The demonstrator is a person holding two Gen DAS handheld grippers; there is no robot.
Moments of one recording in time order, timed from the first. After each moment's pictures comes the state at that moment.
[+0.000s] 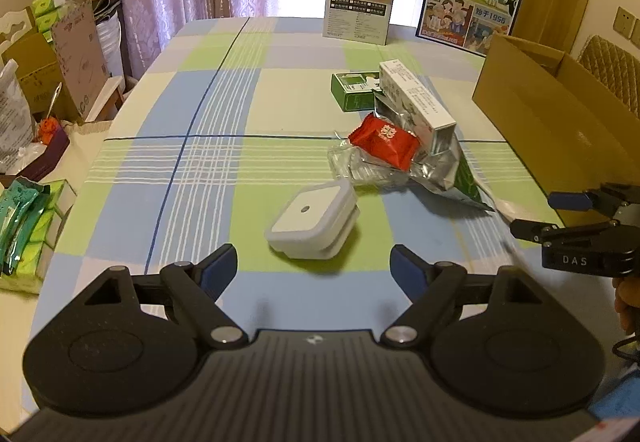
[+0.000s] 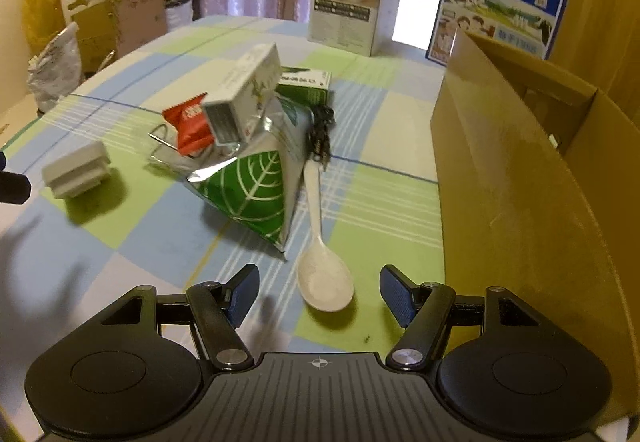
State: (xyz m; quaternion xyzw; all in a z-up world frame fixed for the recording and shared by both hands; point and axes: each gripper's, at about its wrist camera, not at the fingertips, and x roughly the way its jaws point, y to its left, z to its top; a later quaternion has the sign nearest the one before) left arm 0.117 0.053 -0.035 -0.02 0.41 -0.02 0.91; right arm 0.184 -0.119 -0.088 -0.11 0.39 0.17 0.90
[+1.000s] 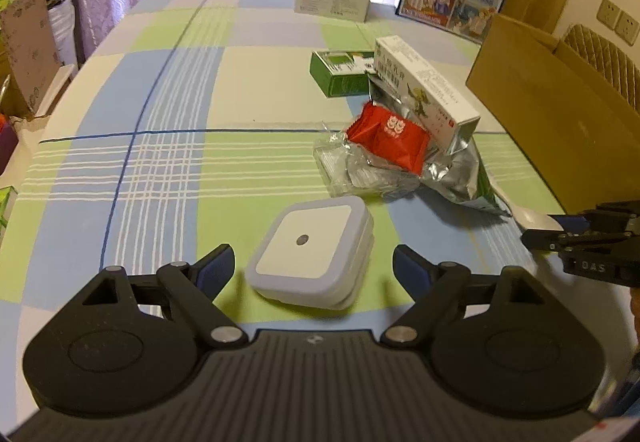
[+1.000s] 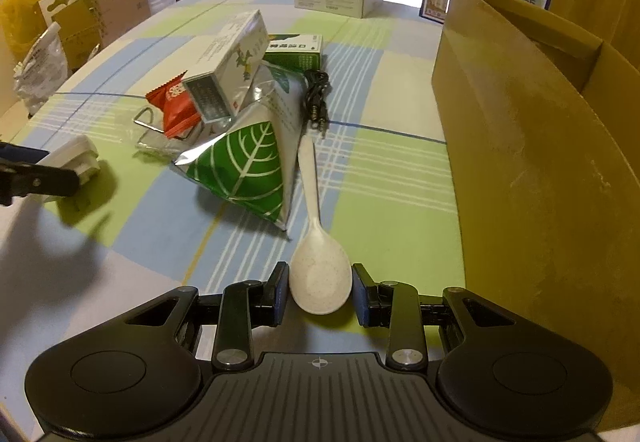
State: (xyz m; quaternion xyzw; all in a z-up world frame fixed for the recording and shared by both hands) left arm 0.180 0.070 -0.076 -0.03 0.43 -0.09 0.90; right arm 0.195 -0.117 -0.098 -0.08 0.44 0.16 0.88
